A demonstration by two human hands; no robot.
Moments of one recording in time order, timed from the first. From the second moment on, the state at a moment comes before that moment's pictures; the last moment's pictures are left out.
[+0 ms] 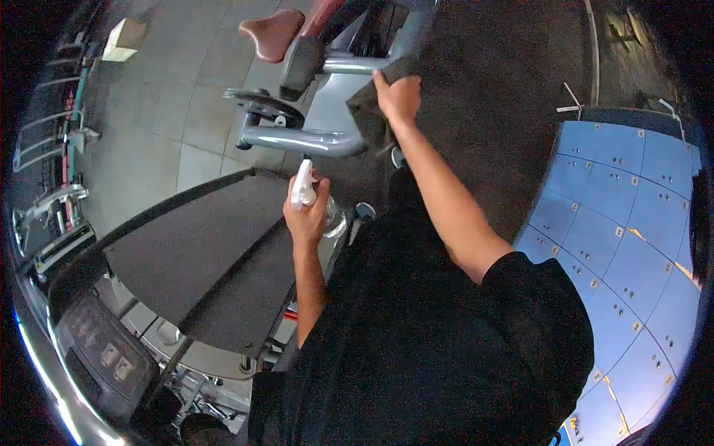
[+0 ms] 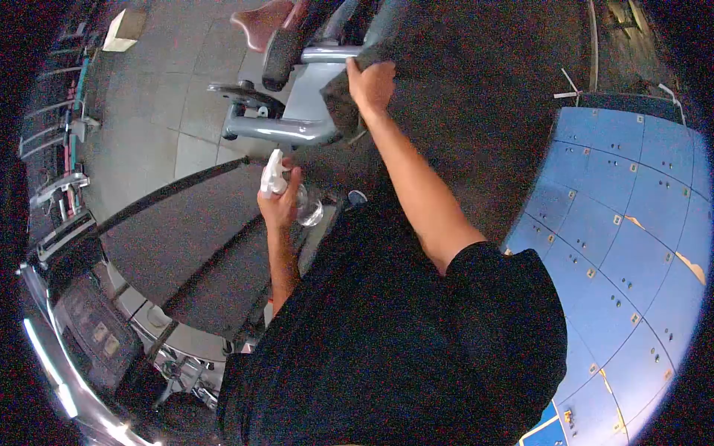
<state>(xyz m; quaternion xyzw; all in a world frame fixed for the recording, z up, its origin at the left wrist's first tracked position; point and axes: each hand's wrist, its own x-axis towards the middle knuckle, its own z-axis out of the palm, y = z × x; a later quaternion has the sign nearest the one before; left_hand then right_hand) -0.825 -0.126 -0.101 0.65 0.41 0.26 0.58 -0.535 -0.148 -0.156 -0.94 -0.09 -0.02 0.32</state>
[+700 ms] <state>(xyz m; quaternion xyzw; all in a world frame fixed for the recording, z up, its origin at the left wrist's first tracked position) -0.838 -0.177 -0.061 0.68 0.37 0.23 0.60 -0.439 -0.124 -0.151 -0.92 -0.02 -0.06 0.38</state>
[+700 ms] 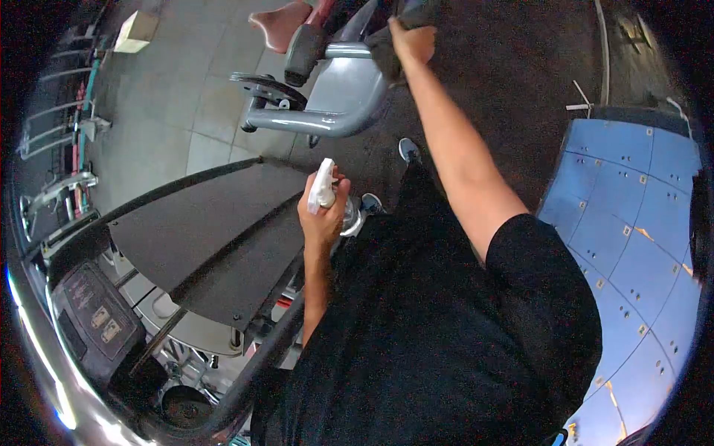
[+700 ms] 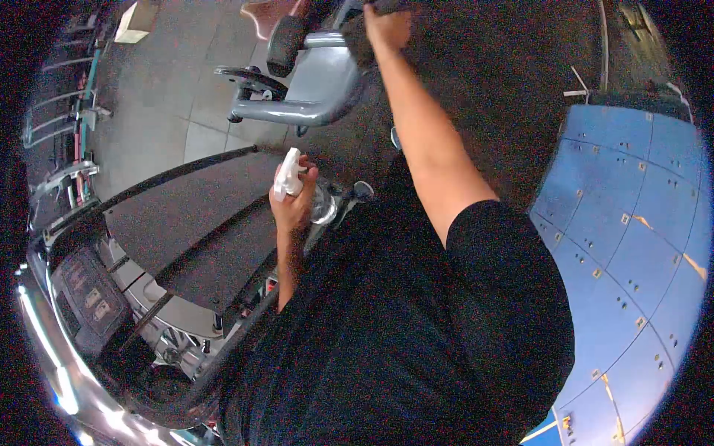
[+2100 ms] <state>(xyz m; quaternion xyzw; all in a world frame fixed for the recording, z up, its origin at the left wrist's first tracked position) -0.867 -0.169 -0.079 0.64 0.40 0.23 0.62 -0.532 -0.147 -0.154 -0.94 -0.18 -0.17 0.24</state>
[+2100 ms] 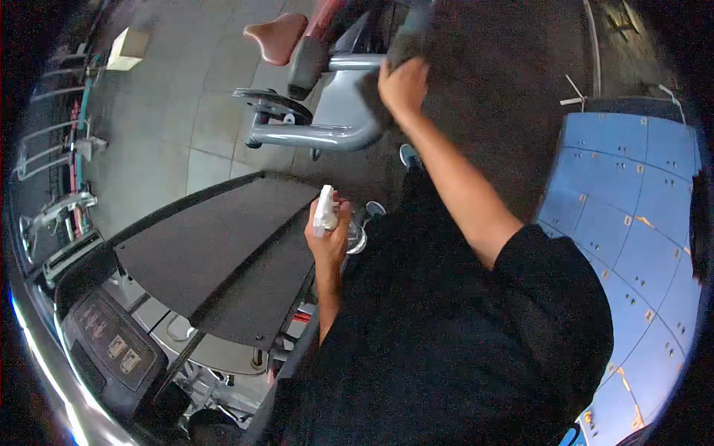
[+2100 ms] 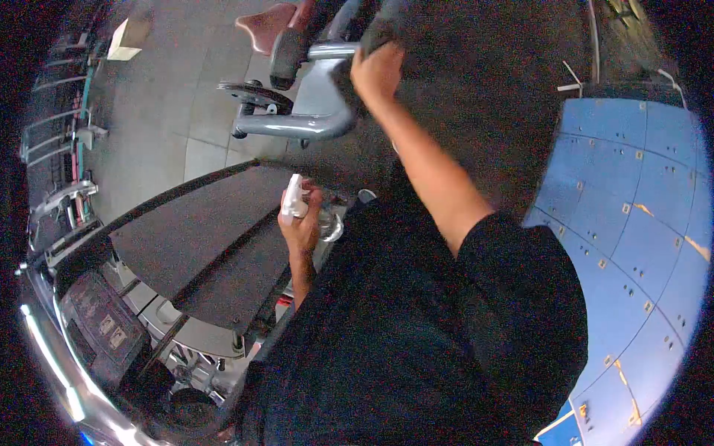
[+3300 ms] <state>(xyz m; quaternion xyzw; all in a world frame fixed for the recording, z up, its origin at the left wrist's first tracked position) -0.846 -0.194 -0.072 0.63 0.40 0.23 0.62 -0.476 -0.132 -0.128 -0.95 -0.10 -0.08 0.30</state>
